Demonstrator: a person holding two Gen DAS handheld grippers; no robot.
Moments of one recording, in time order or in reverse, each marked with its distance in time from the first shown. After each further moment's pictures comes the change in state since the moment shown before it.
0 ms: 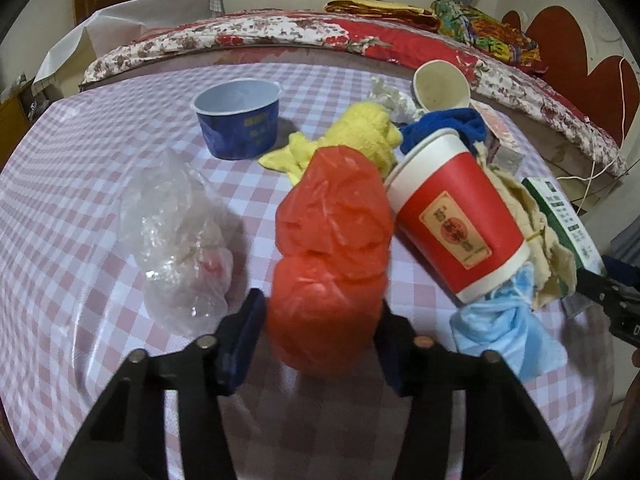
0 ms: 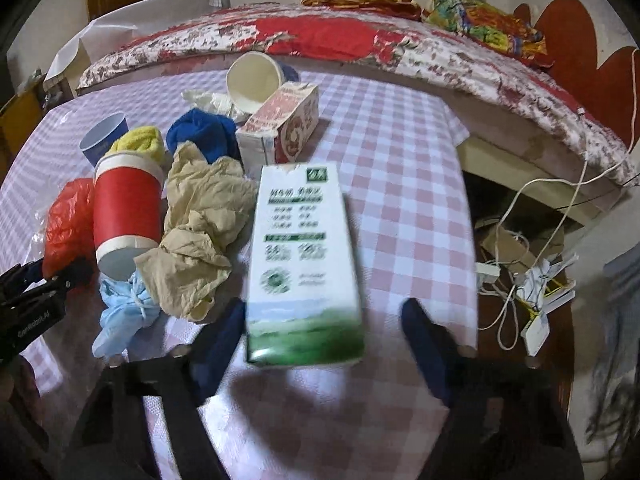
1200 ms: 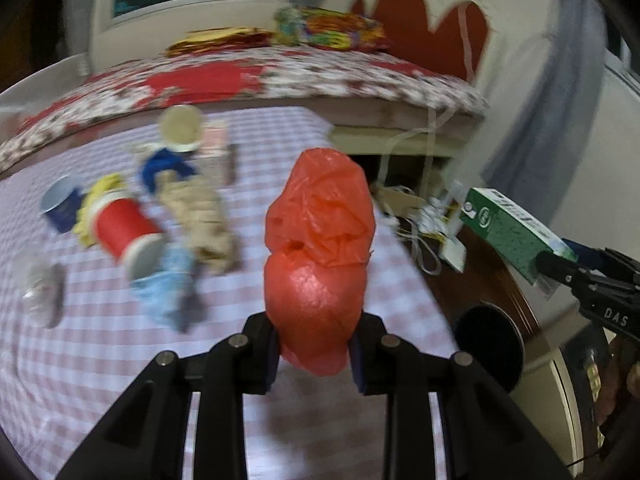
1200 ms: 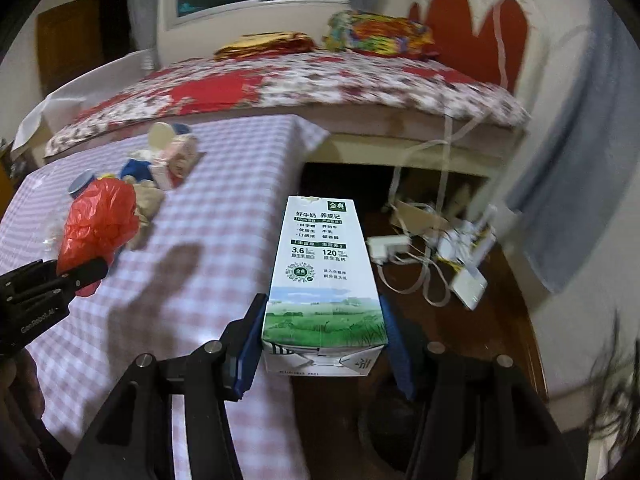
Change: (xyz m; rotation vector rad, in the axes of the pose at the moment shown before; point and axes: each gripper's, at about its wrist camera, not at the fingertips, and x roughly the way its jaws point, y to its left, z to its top) left arm -0.098 -0.178 -0.047 0.329 -0.060 -0.370; right arm -0.165 -0.142 -0.145 0.240 -0.151 -0.180
